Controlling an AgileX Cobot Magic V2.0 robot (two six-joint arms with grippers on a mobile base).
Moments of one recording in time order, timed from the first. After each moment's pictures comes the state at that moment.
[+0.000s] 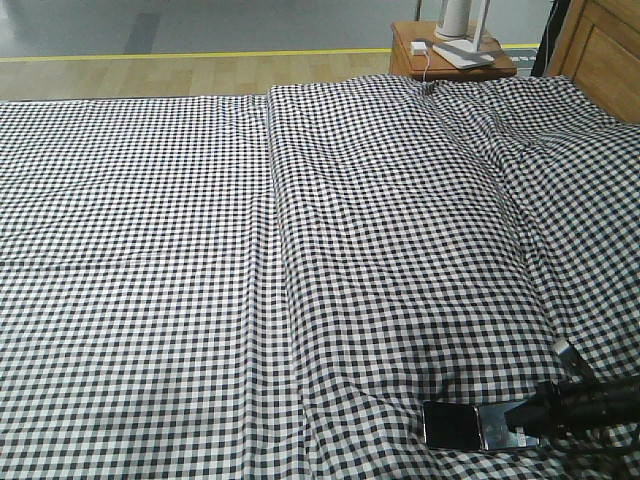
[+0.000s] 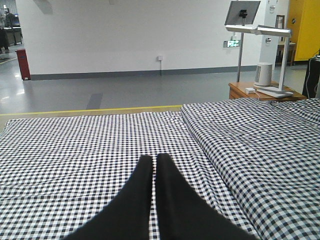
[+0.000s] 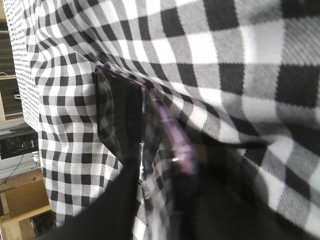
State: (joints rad) left arm 0.02 -0.02 0.03 -0.03 0.08 0.04; right arm -0.56 2.90 -1.60 0.94 1.15 -1.24
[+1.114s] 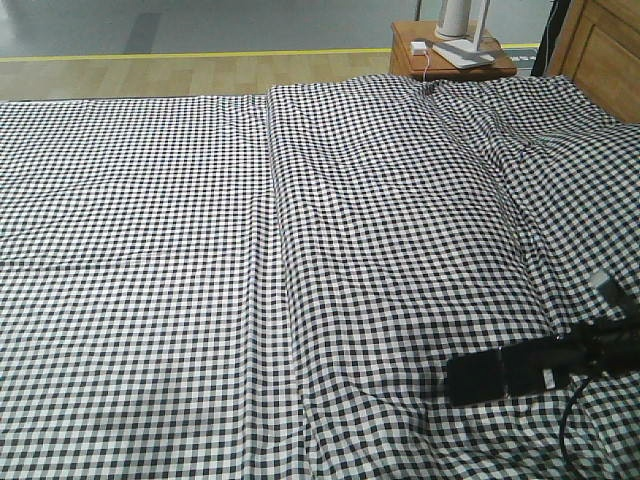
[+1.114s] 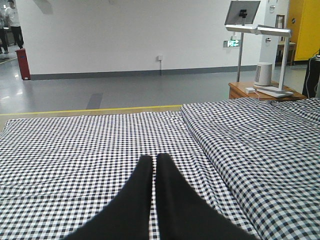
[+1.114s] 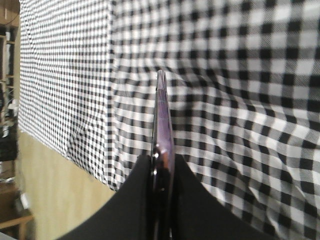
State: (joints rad) left arm 0.02 -0.02 0.03 -0.03 0.08 0.04; right arm -0.55 2.37 -1.24 0.97 1.14 -1.29
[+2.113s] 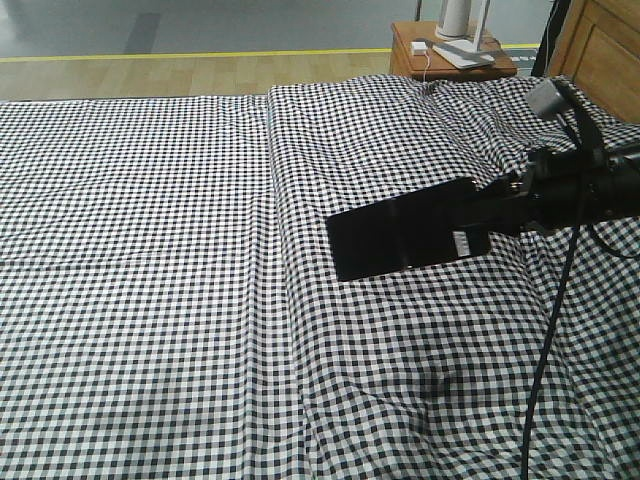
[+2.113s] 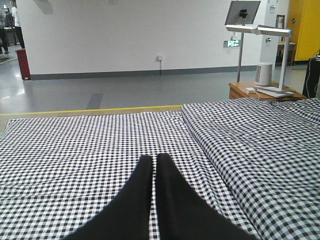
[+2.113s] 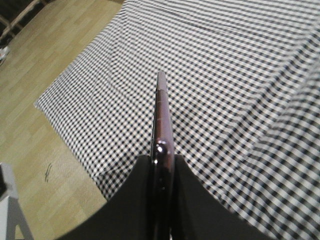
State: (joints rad) left arm 0.02 -0.02 0.03 -0.03 0.08 0.04; right arm -0.09 1.60 -1.17 1.11 1.19 -1.18
